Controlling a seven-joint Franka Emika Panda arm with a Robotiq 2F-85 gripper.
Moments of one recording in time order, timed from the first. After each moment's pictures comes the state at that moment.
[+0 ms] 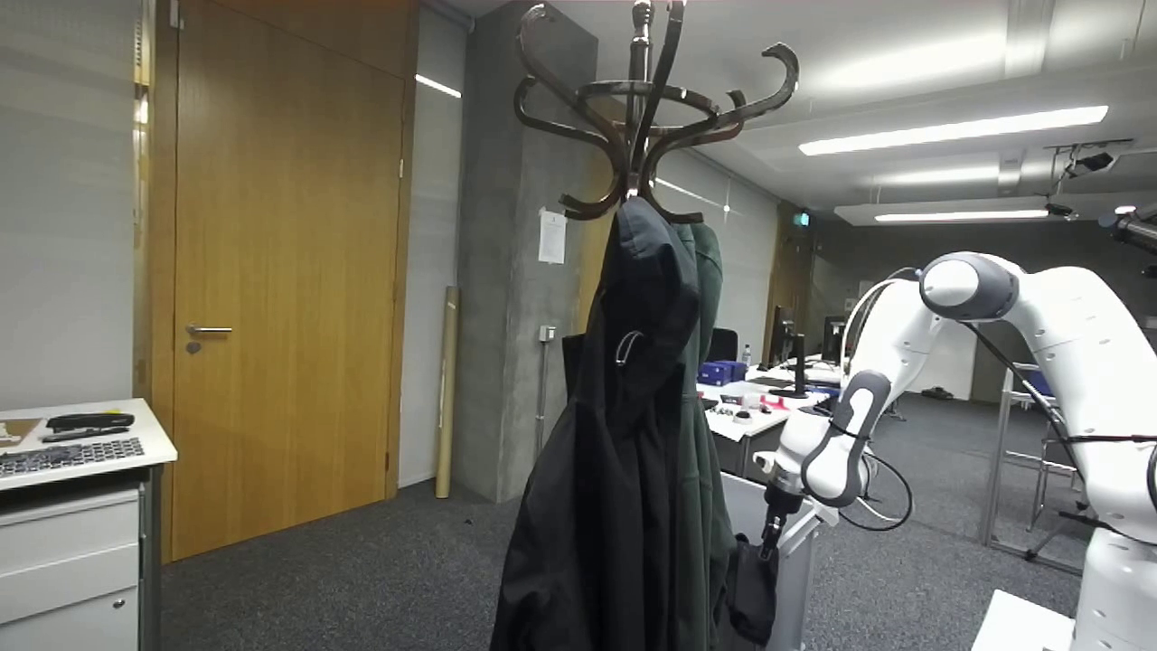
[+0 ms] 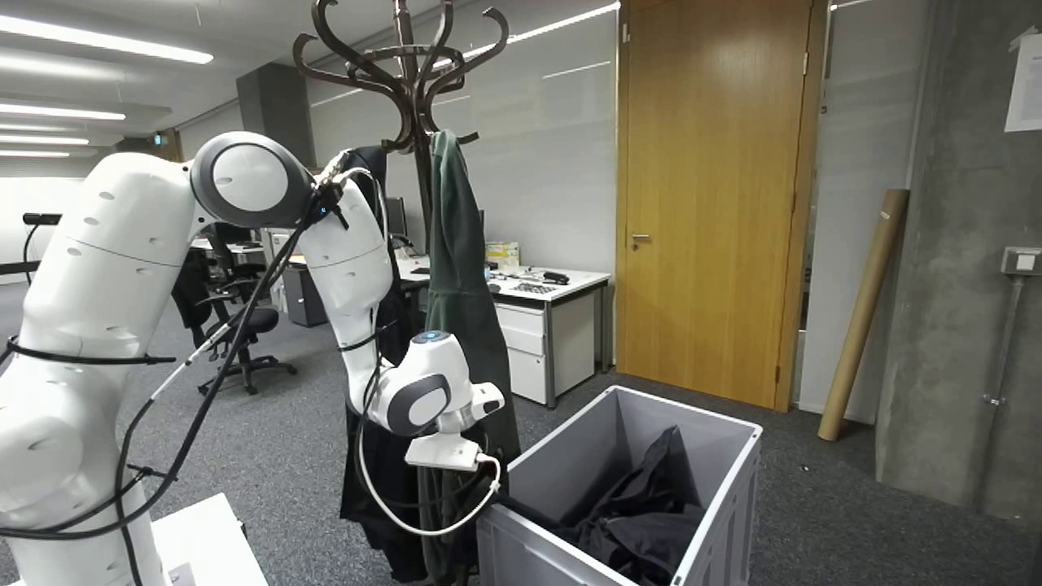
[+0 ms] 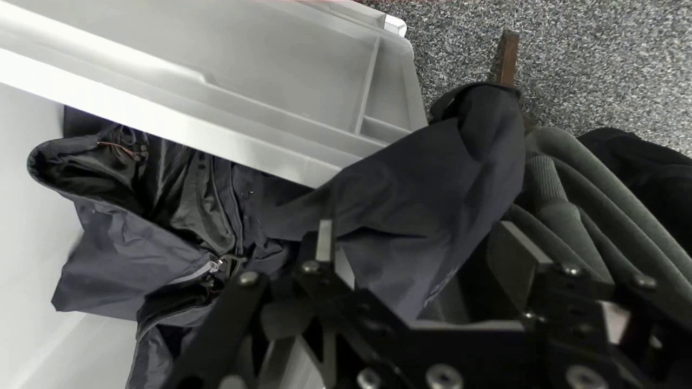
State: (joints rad) arm -0.19 0.49 0.02 -2.42 -0.24 3.15 -0.37
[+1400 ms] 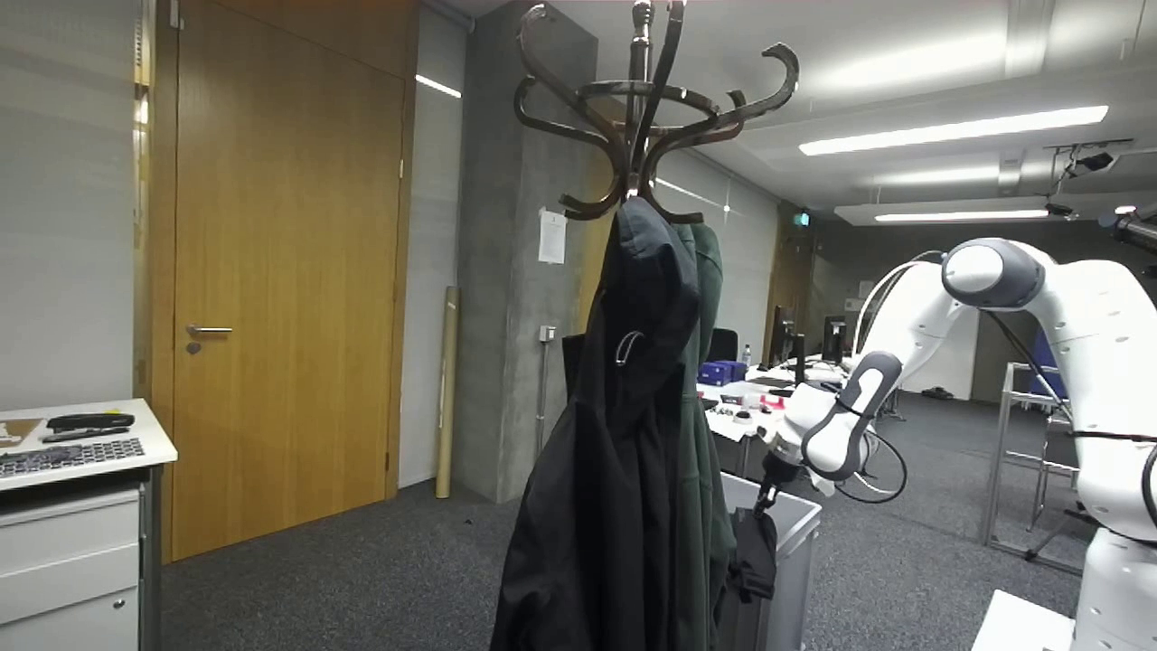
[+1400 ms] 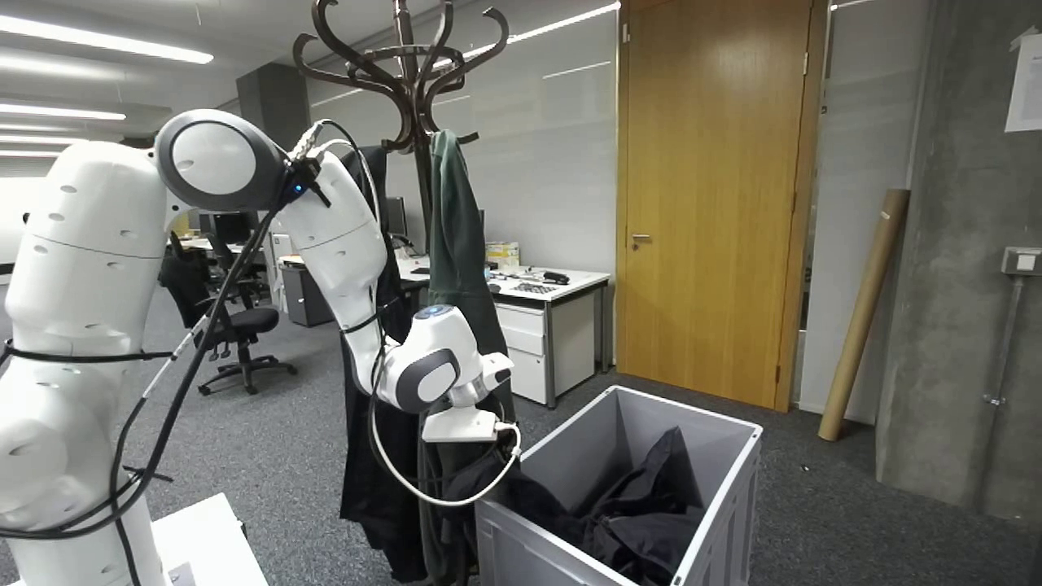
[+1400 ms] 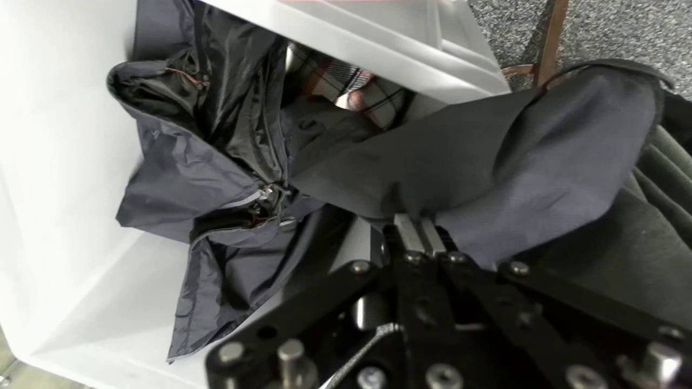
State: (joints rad) arm -0.28 0.39 0.07 -2.41 -0.27 3.16 -0.43
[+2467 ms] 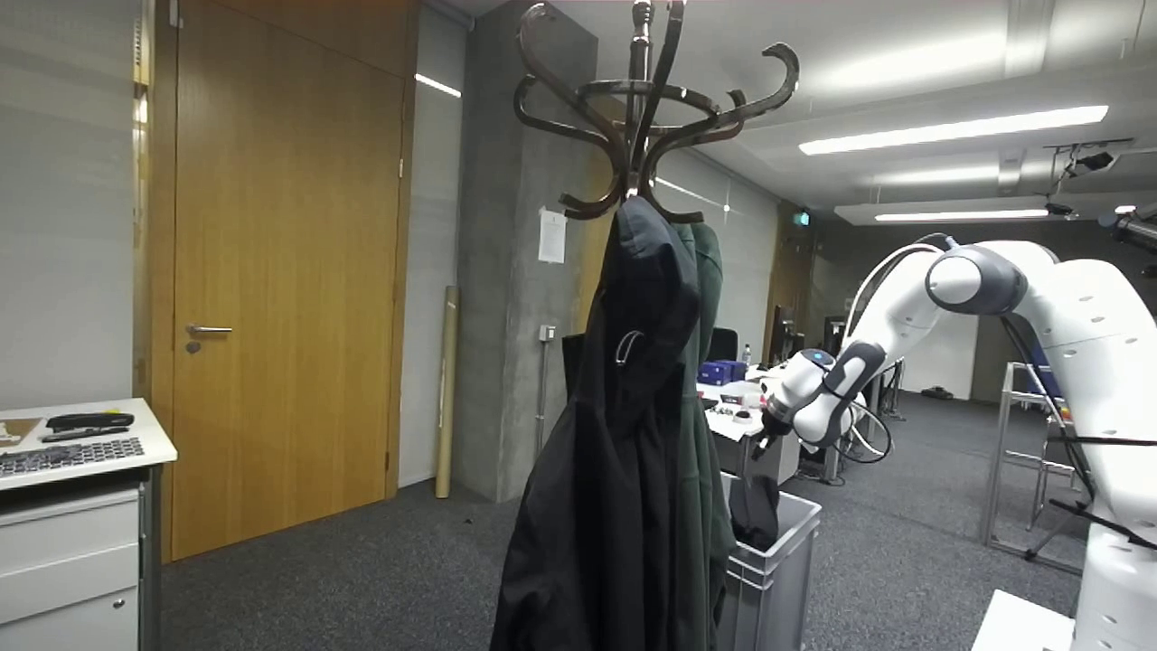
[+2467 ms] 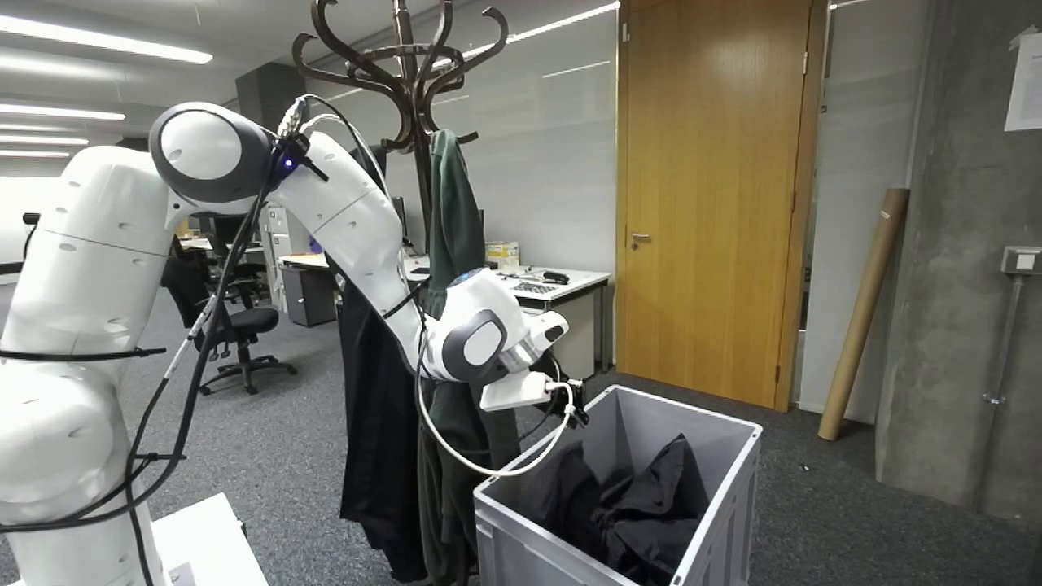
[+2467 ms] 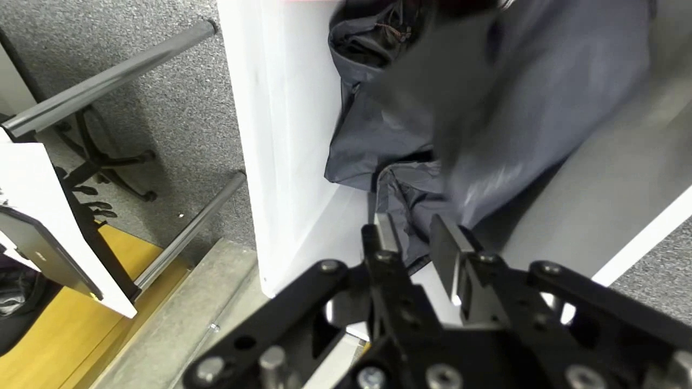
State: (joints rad) arm 0.01 0.41 -0.36 -2.20 -0.28 3.16 -0.26
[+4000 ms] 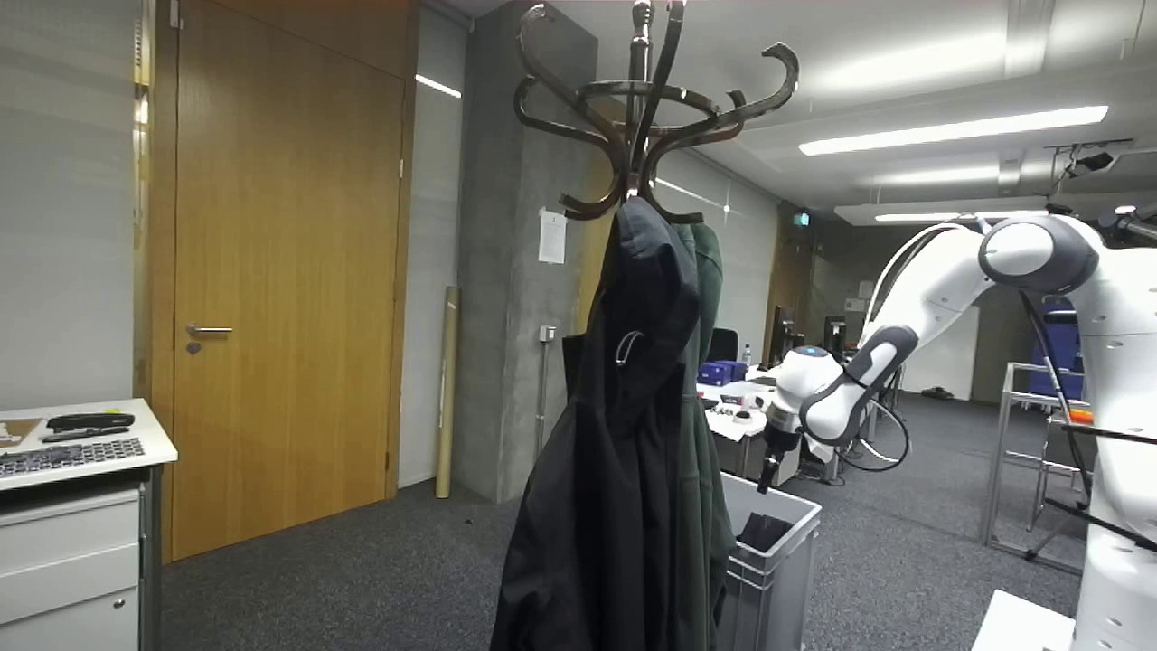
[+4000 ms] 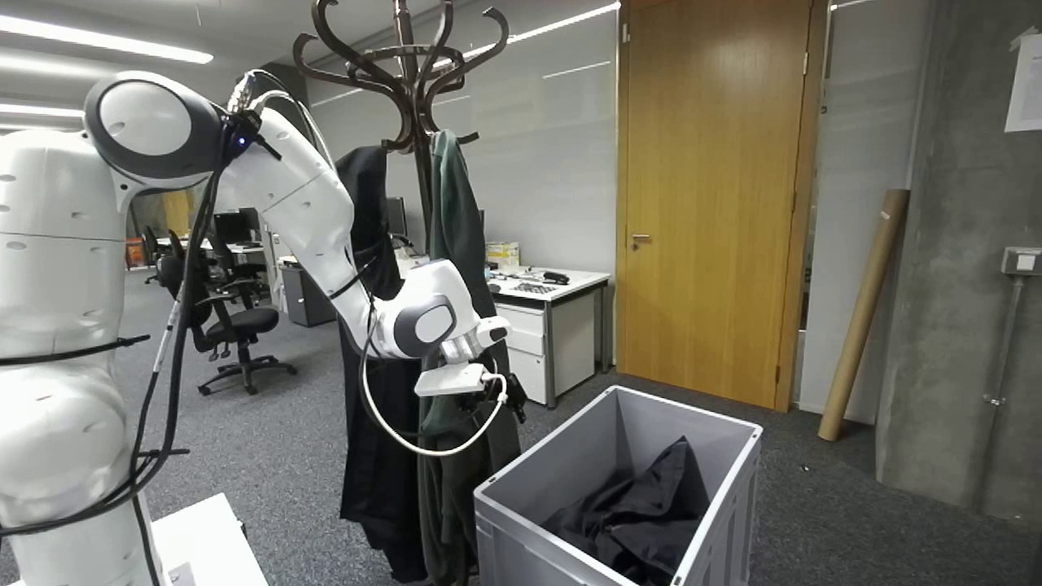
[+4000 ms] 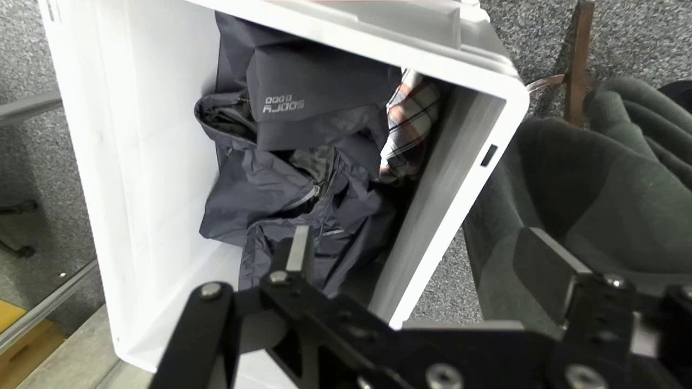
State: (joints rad) arm 0.09 0.20 -0.26 -2.40 -0.32 2.91 -0.22
